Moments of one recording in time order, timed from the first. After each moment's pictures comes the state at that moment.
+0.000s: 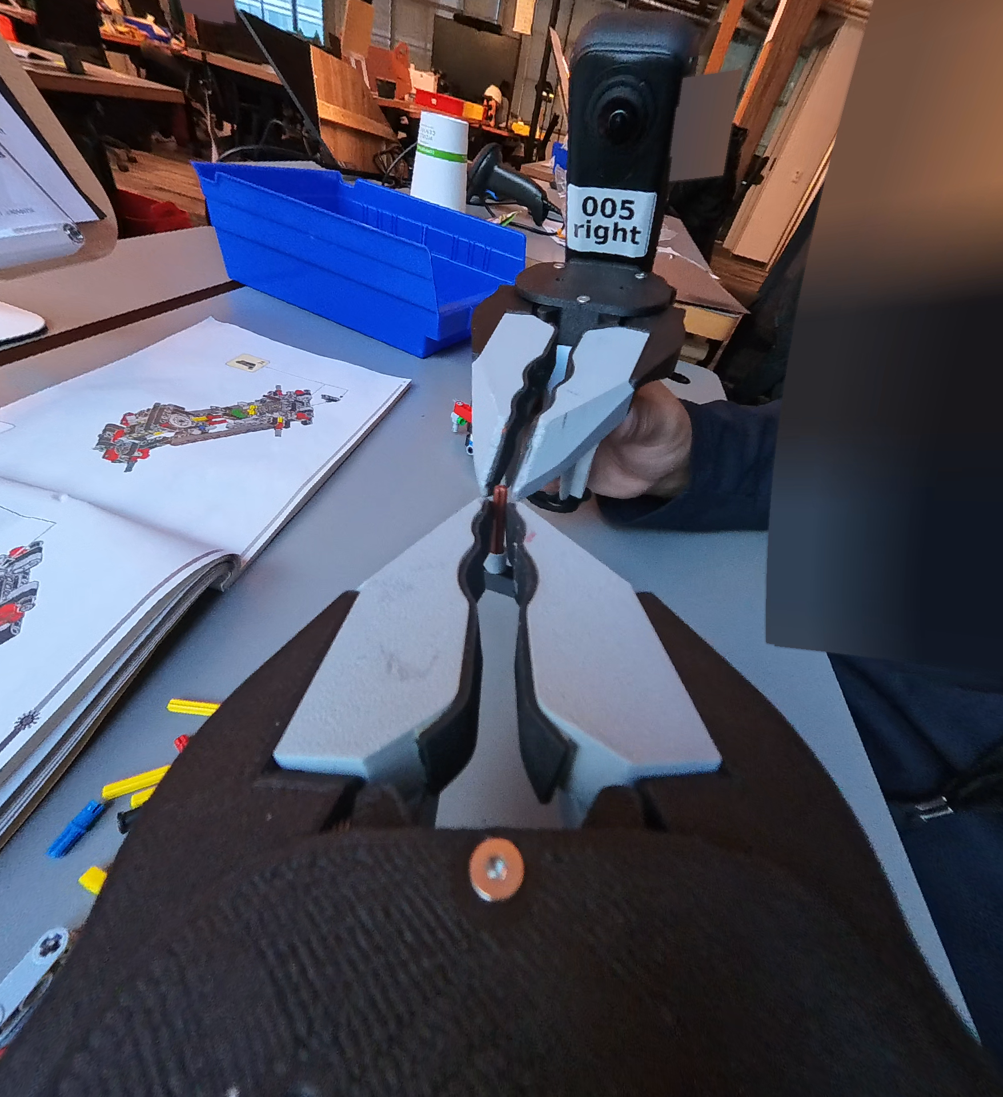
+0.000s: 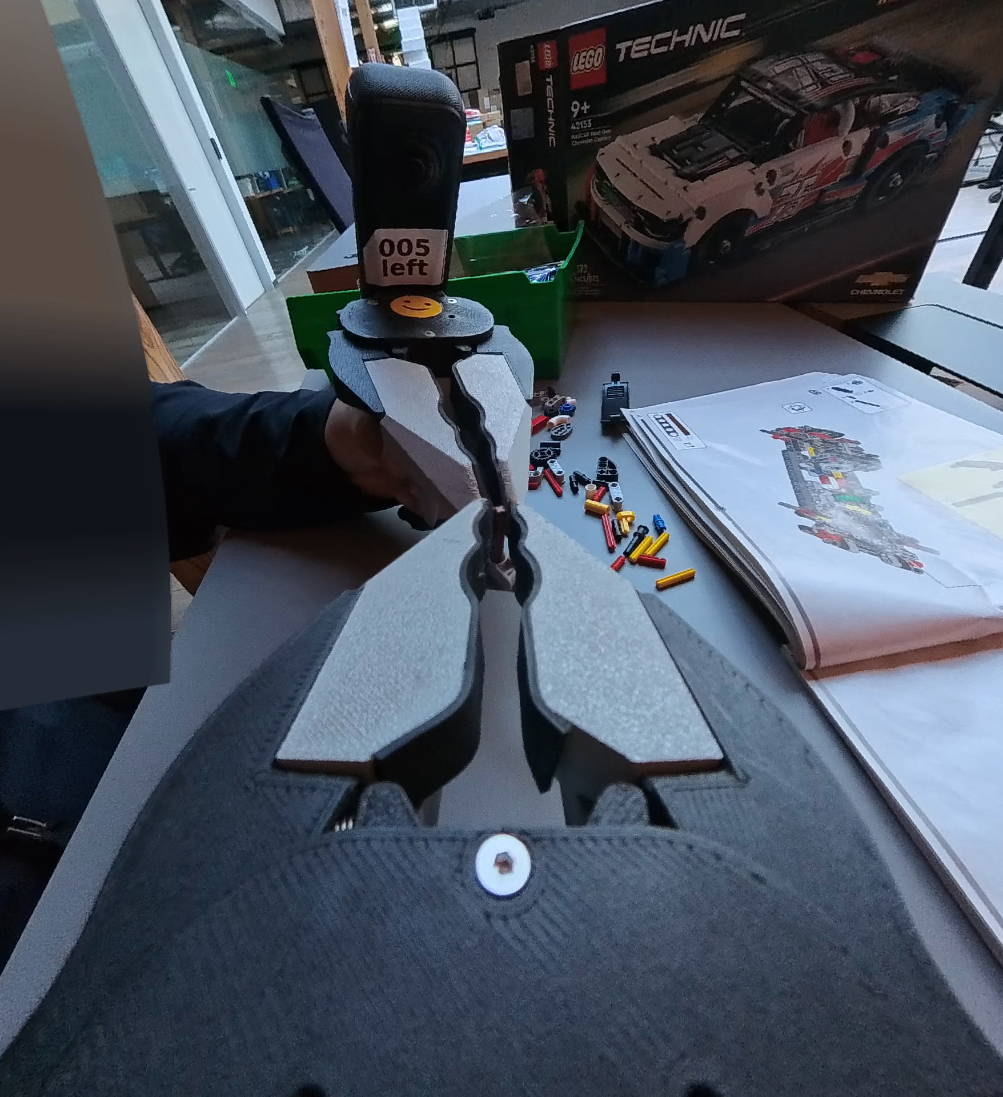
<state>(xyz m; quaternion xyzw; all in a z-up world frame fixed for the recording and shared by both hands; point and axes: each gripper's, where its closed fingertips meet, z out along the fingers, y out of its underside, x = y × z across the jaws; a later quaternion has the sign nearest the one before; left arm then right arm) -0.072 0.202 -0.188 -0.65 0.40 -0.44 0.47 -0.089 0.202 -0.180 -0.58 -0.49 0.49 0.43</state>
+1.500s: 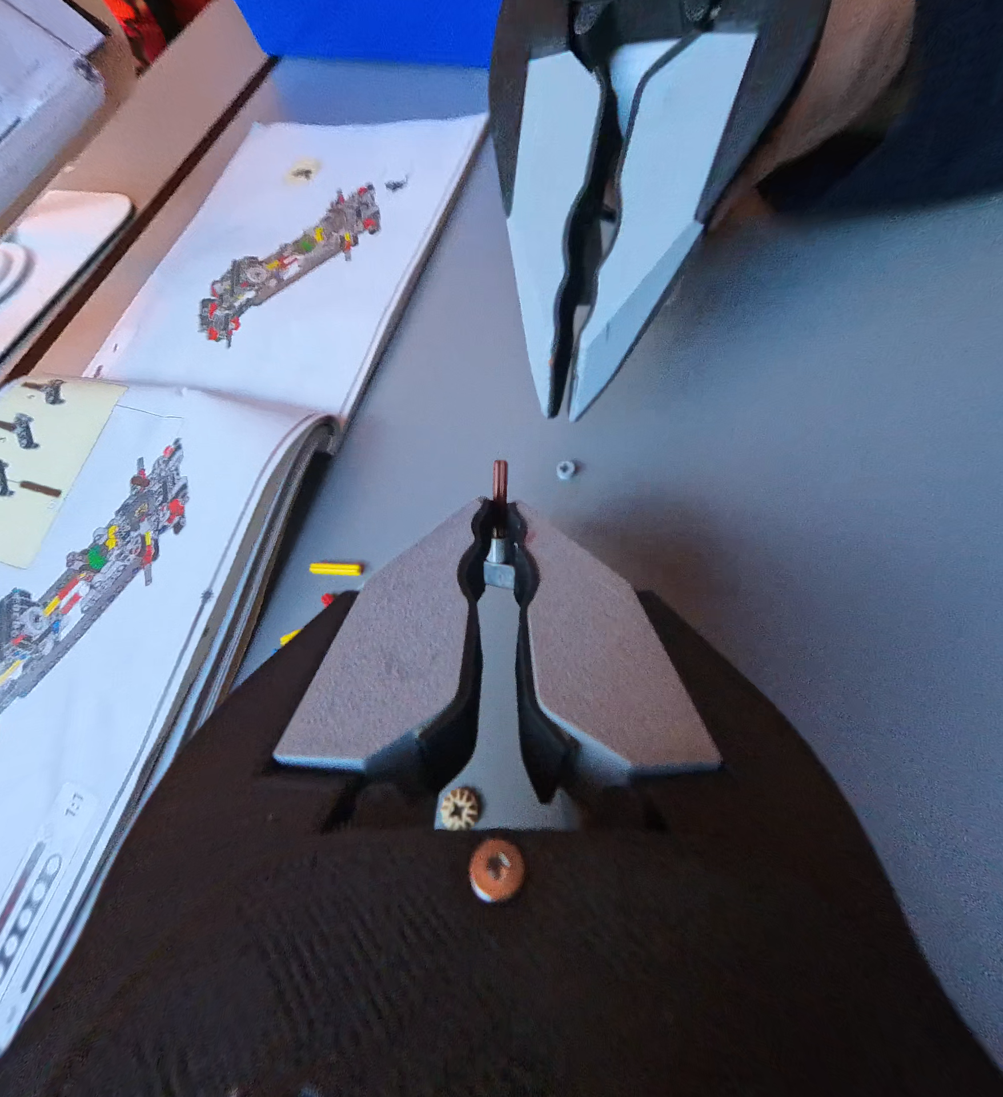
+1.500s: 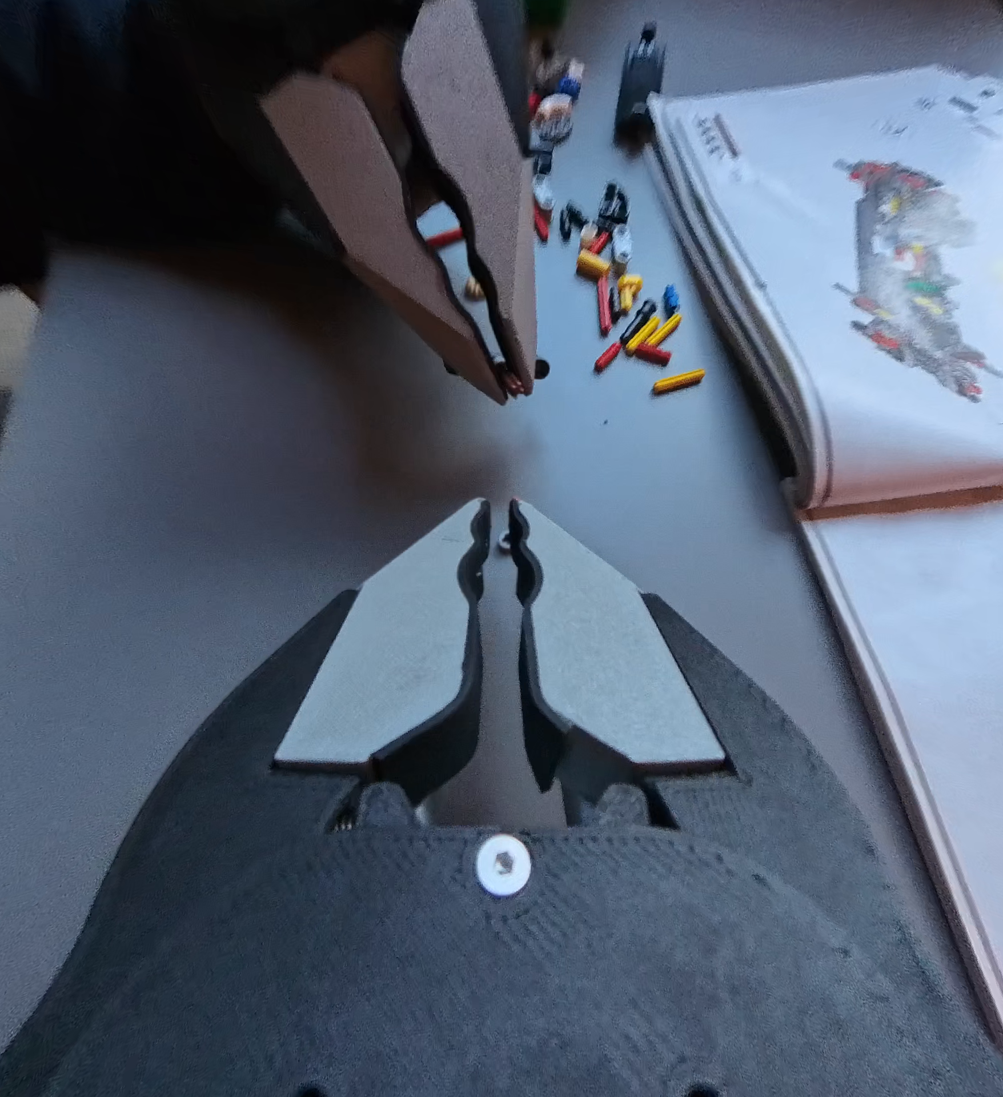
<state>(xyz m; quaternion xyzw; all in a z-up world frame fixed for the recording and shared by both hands) -0.099 0.217 -0.252 -0.70 0.53 -0.19 0.43 -0.072 0.207 -0.258 -0.65 -0.61 0.33 0.32</state>
